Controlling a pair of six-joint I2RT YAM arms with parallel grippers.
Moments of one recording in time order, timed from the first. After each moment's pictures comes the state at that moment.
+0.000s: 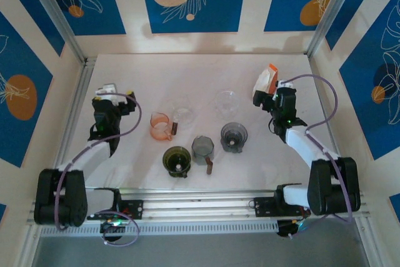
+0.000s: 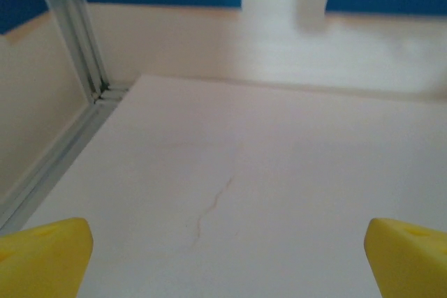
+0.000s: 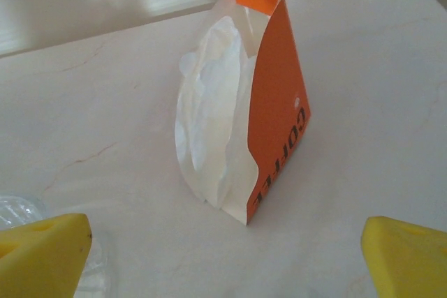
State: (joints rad) left arm -0.07 1.19 0.52 0.47 -0.20 -0.11; right arm 0.09 1.25 0.68 0.07 0.16 0.30
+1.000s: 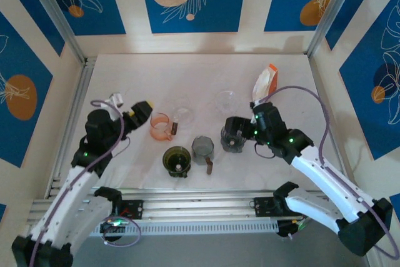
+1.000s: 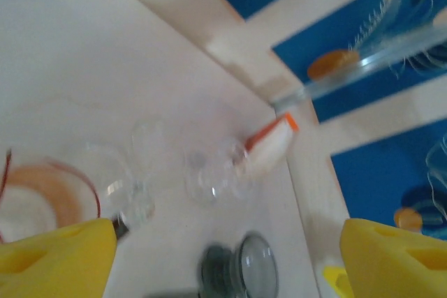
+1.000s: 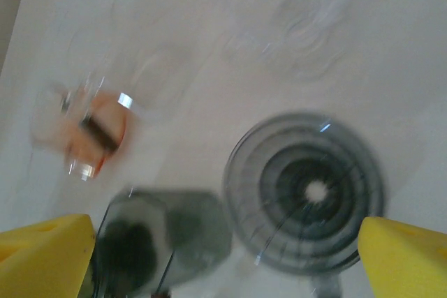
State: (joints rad) left arm -0.30 0.66 0.61 -0.21 0.31 -0.87; right arm 0.64 0.89 0.80 -0.66 0.00 0.65
